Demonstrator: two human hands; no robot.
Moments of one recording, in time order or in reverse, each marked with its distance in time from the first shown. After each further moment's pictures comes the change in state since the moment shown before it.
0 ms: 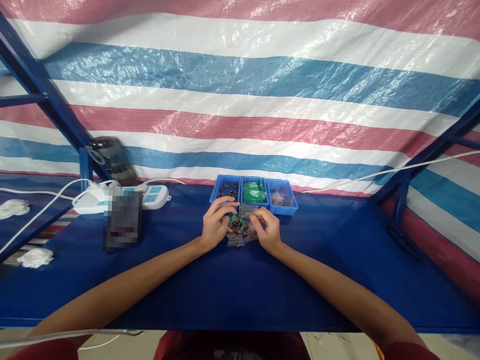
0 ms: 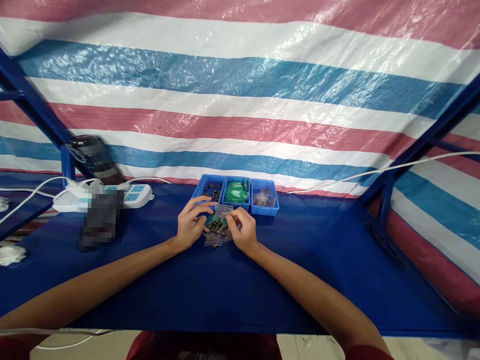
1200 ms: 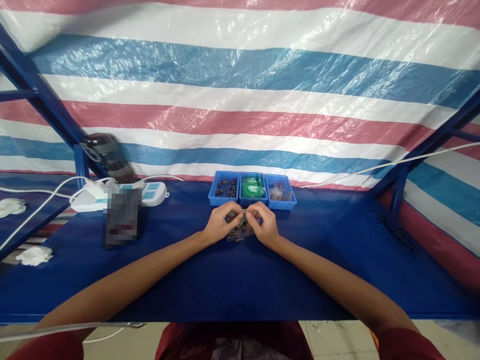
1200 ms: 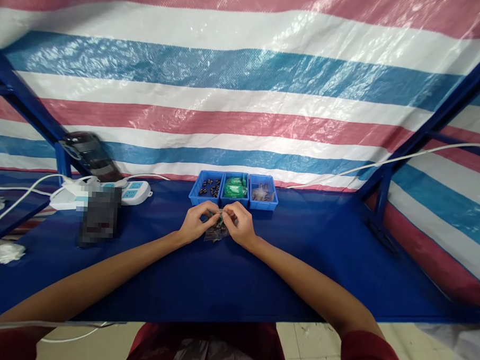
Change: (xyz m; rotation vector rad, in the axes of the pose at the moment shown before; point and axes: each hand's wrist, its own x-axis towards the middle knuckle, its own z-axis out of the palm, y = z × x) left_hand 0.008 0.006 0.006 -0.013 -0.253 -0.004; right_hand 0.000 0.000 -0.002 -0.054 -0.073 -0.029
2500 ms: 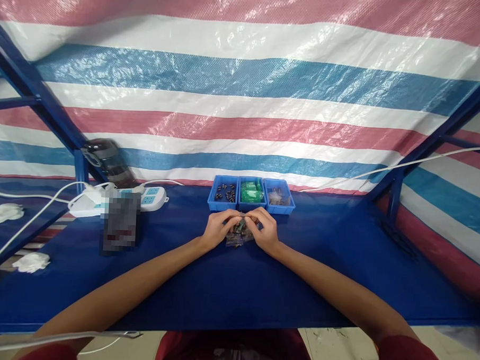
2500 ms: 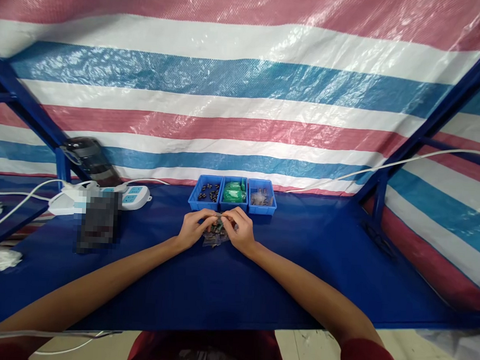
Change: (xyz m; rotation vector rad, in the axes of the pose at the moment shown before) left_hand -0.005 -0.007 0.000 -0.028 0.055 -0.017; right_hand -0.002 -0.001 0.002 -0.019 0.075 -0.044
